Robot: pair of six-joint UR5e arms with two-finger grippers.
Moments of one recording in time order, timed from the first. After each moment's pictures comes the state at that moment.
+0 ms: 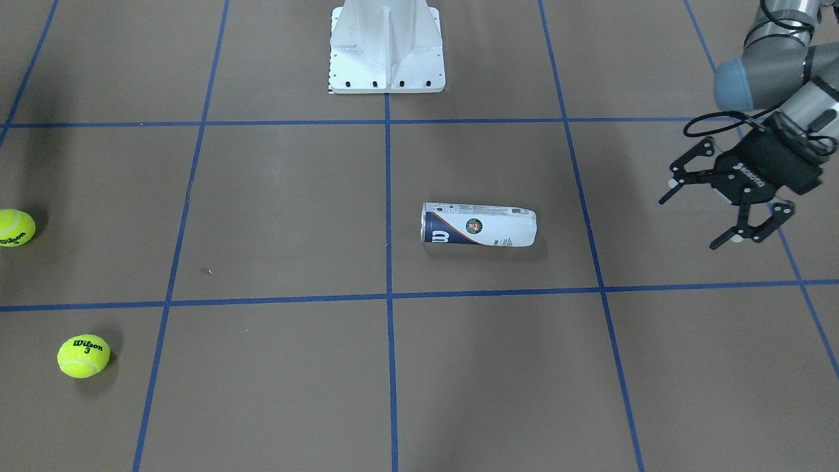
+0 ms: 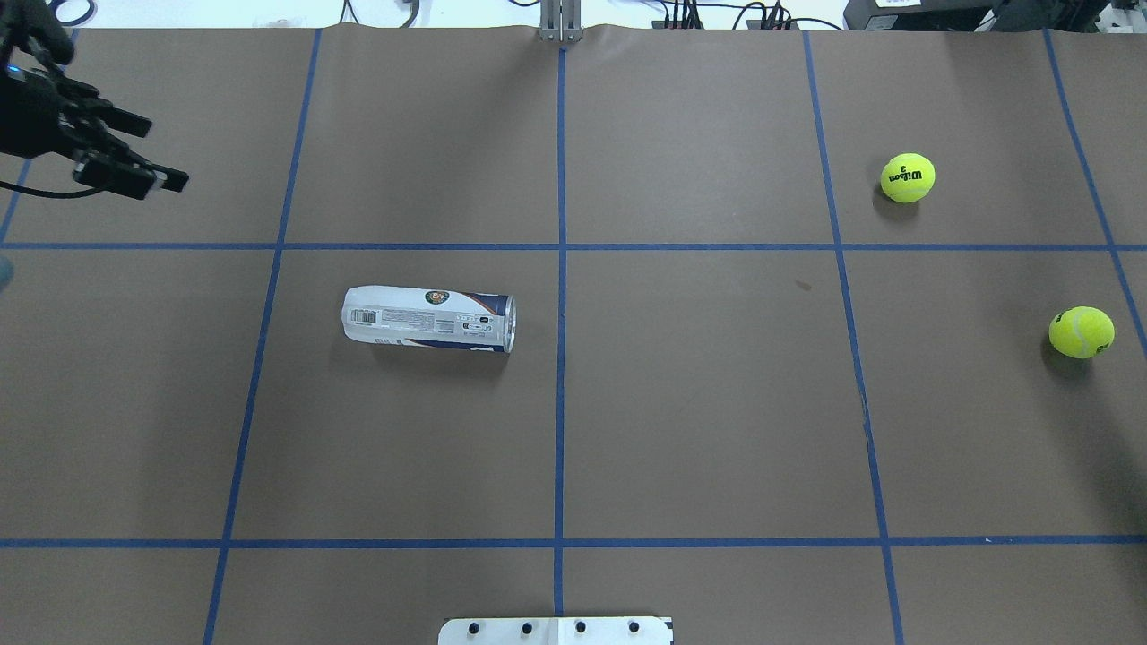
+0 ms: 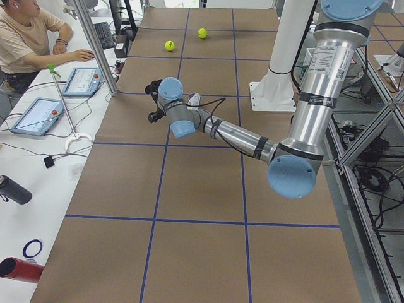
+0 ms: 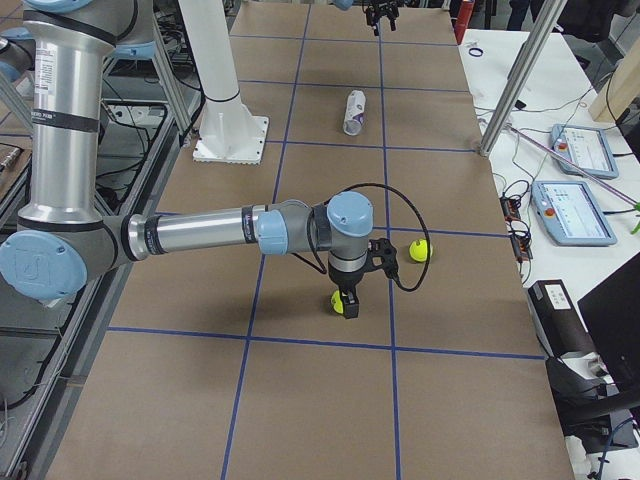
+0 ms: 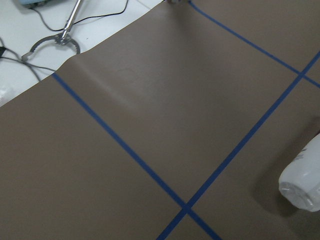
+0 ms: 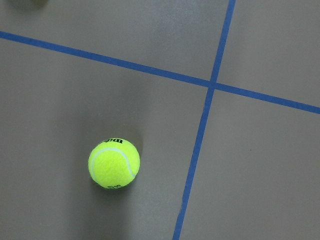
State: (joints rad) left arm -1.09 -1.83 -1.68 -2.36 -2.34 -0.20; right arm 1.48 -1.70 1.85 -1.60 2.30 -0.08
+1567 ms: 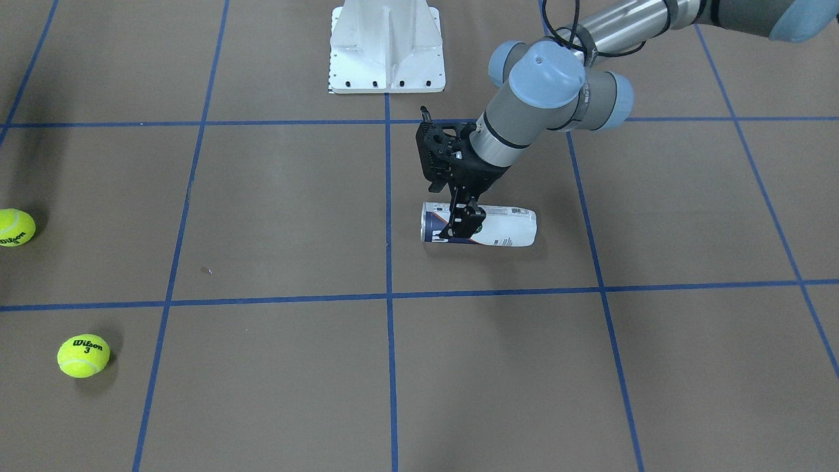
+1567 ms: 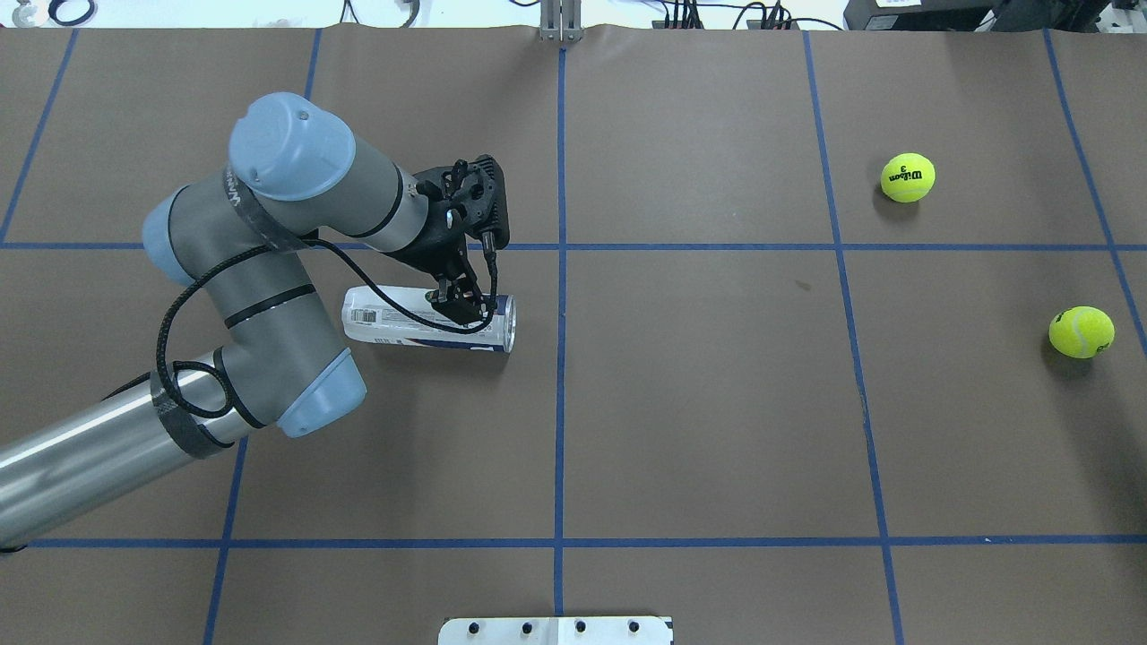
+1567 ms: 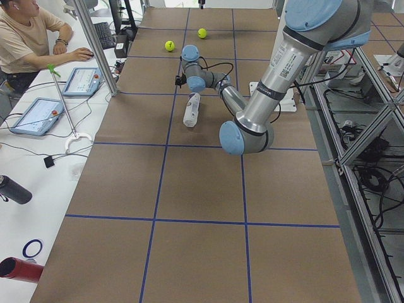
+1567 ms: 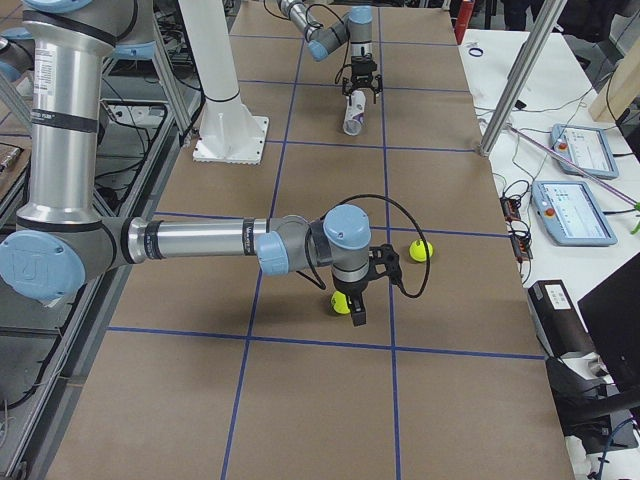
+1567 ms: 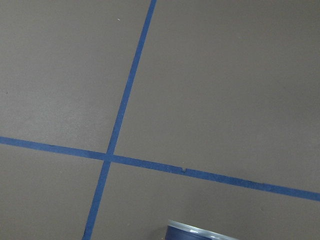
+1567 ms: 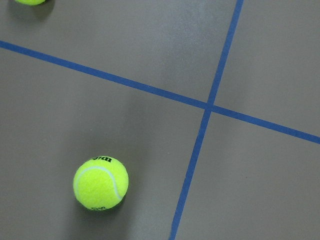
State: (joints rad) left arm -0.67 -2.21 -1.57 -2.05 -2.05 0.23; right arm 1.48 -1.70 1.77 -1.40 2.32 0.01
